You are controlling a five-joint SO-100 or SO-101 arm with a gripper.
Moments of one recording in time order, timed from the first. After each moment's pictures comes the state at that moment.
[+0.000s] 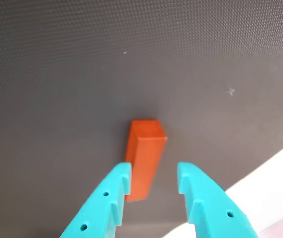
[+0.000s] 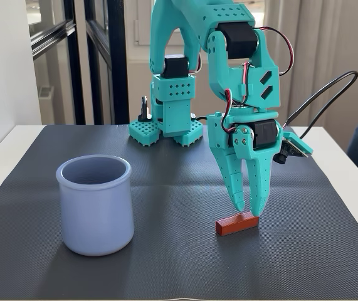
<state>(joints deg) -22.7 80.2 106.0 47.4 -13.3</state>
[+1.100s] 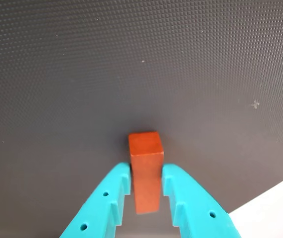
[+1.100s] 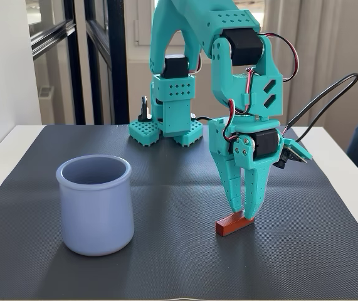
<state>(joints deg) -22.7 75.8 100.3 52.6 -13.3</state>
